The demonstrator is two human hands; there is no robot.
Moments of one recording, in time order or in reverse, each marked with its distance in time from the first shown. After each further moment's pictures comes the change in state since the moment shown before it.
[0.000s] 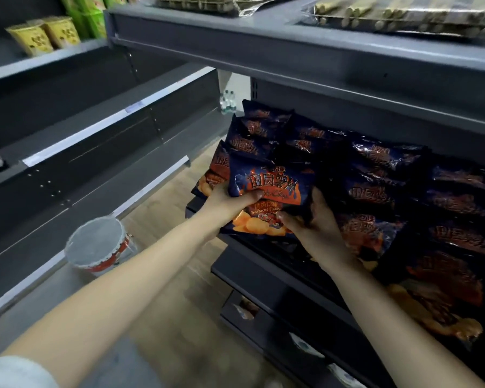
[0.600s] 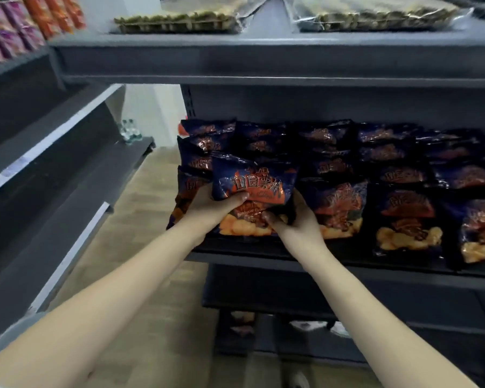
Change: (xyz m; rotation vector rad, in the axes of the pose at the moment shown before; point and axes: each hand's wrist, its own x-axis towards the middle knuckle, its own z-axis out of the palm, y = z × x) left_hand 0.043 0.002 -0.044 0.075 -0.361 0.117; right_hand -0.017 -0.025 0.075 -0.126 0.499 0.109
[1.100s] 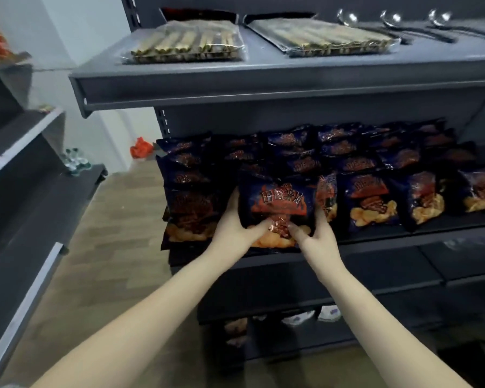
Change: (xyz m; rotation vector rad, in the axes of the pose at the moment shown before) left_hand -0.031 -0.009 0.012 0.160 -0.271 0.275; right_hand -0.052 0.000 0.000 -0.036 0.353 0.113
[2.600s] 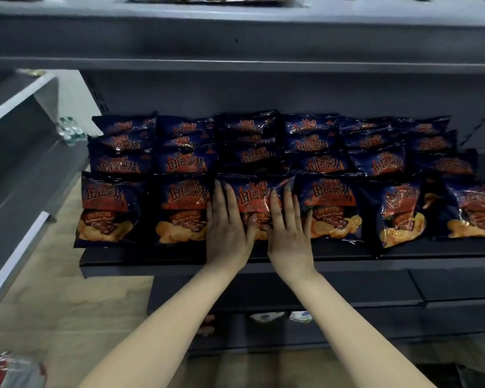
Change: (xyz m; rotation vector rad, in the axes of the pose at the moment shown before) left_hand 0.064 -0.061 0.160 0.784 0.283 0.003; right_hand 0.092 0.119 -0.063 -0.859 -0.005 -0.464
